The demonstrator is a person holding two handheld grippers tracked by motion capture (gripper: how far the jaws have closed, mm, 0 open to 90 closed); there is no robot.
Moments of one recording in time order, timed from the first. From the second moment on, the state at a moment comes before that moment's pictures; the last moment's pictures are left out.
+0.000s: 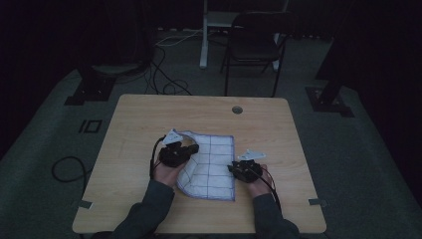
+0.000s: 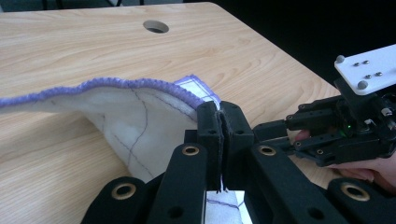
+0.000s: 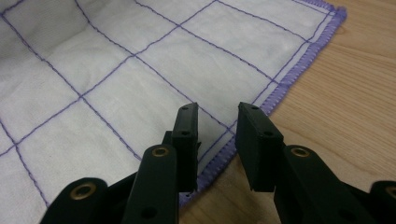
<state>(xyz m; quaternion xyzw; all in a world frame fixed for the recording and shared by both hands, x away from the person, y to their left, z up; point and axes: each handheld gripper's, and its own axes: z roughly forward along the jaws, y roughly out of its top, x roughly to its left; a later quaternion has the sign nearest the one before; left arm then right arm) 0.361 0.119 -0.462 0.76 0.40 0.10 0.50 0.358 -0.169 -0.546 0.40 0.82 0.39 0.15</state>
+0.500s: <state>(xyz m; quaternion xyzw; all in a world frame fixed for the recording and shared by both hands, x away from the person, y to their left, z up) 0.367 0.084 -0.476 0.79 0.38 0.08 0.48 0.358 -0.169 -0.546 0.40 0.82 0.39 0.15</state>
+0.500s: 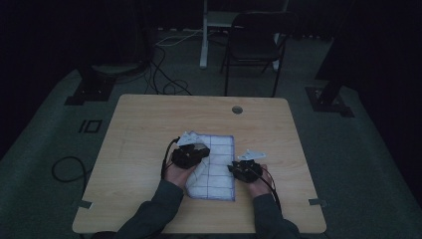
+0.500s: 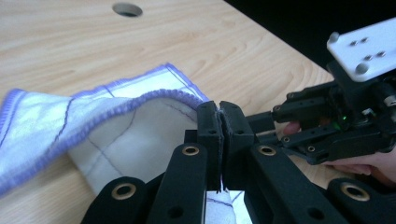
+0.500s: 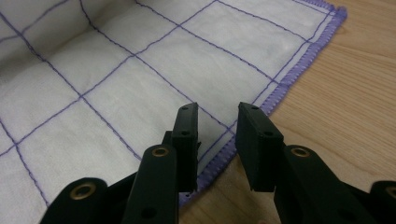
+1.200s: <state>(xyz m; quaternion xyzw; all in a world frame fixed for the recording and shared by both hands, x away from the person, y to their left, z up) 0.375 0.041 -0.512 0.83 0.36 0.04 0.42 0.359 -0.170 -0.546 0.39 0.82 0.39 0.15</state>
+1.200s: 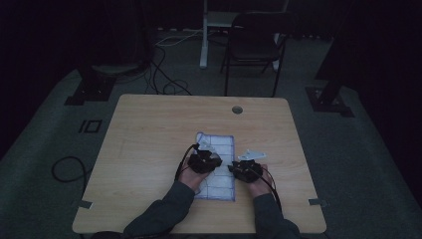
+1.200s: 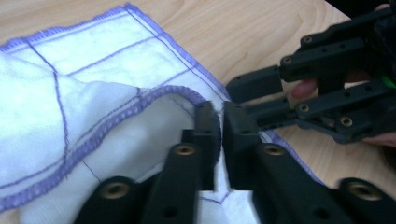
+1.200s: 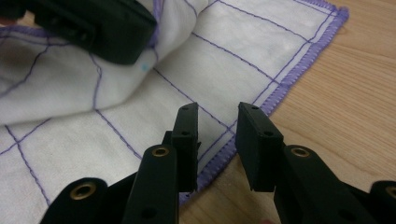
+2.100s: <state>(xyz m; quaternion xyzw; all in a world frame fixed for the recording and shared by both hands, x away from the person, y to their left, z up) 0.333 0.136 -0.525 0.82 0.41 0.08 0.40 0.358 -0.171 -0.546 0.39 0.82 0.39 0.15</state>
